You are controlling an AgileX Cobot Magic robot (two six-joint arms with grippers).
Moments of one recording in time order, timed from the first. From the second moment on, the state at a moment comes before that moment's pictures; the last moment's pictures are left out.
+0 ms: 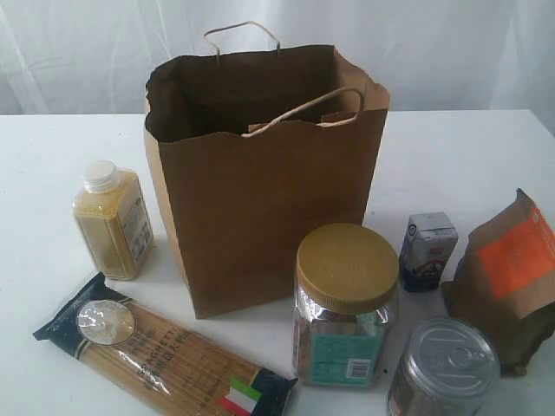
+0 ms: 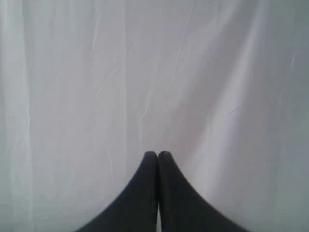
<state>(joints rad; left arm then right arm) -0.22 0.72 -0.91 1.66 0.07 -1.80 0.05 0.01 0.00 0.08 0.33 0.04</state>
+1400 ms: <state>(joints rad) -0.38 0.82 -0.83 -0.04 0.69 -0.05 0.05 0.01 0.00 0.08 0.33 0.06</state>
